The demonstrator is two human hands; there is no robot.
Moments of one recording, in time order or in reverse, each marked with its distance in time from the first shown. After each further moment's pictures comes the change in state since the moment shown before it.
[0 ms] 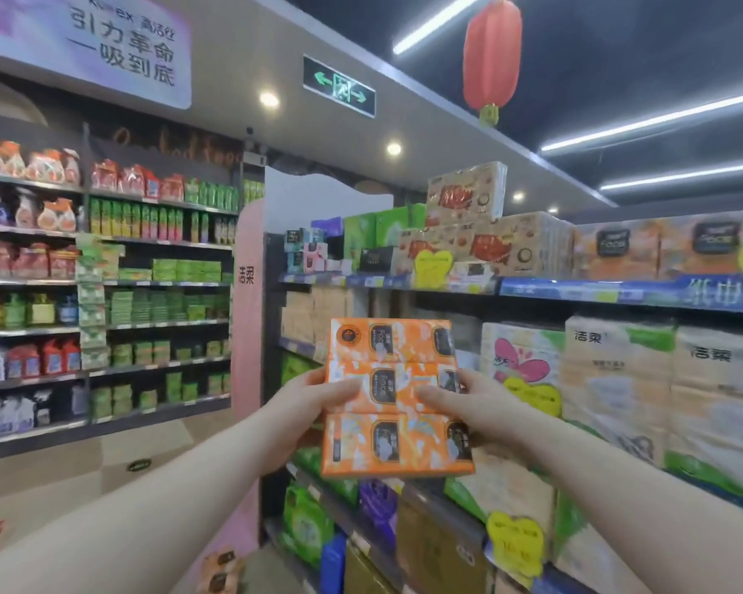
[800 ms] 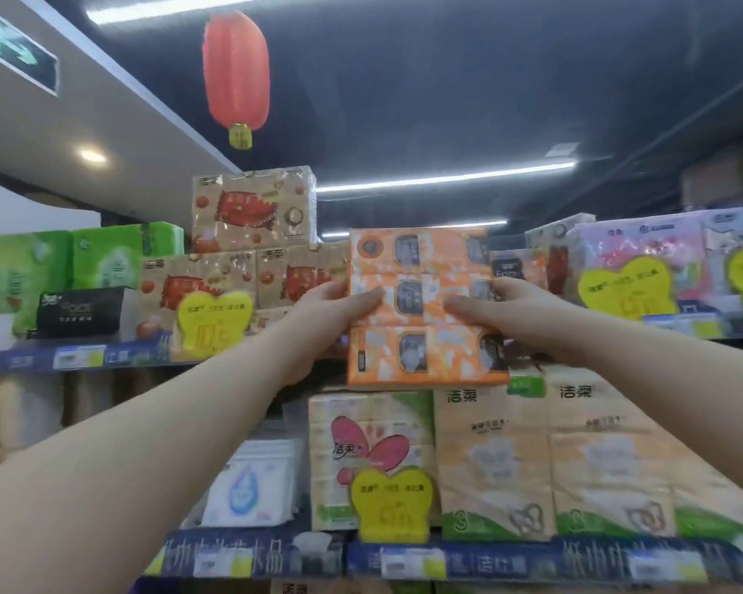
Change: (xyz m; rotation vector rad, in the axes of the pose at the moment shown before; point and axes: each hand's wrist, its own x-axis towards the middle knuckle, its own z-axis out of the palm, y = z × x) left_hand 0.373 0.101 0.132 -0.076 -0.703 0.433; right_hand 0.150 -0.044 -0.179 -0.365 0.854 0.143
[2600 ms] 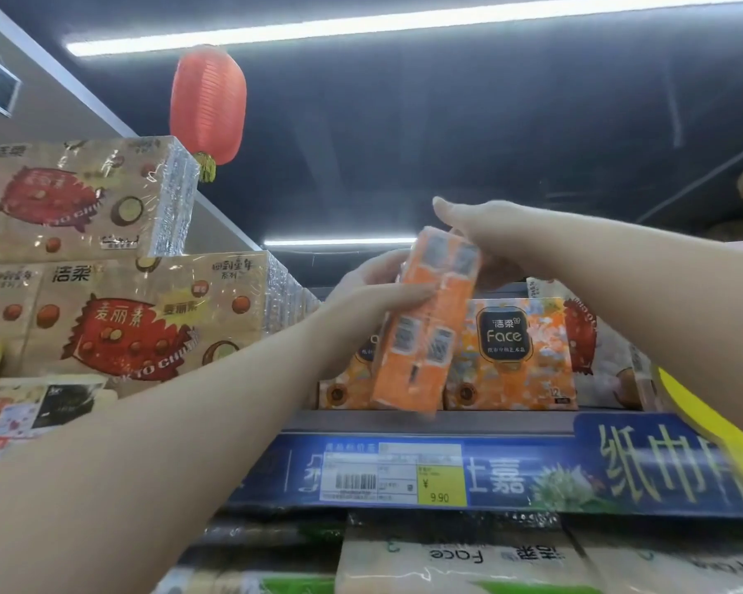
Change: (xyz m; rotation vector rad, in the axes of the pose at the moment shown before) left_hand 0.277 -0.041 0.114 -0.004 -0.148 0.400; right_hand 0.256 0.033 -0.097 -0.156 0.088 -0.030
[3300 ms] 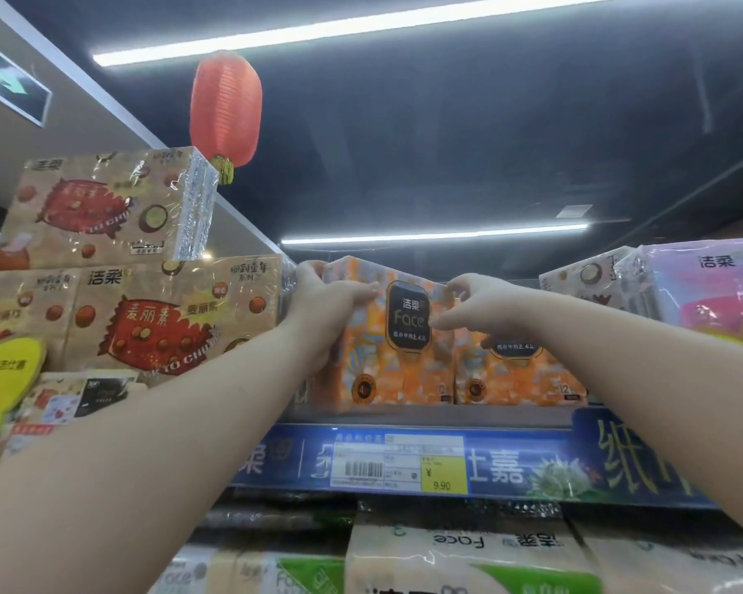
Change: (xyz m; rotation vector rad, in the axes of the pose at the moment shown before) left_hand -0.014 0.004 -0.021 -0.032 0.523 -0.249; right_hand 0.014 0.051 0.035 -0.175 -0.049 -0.056
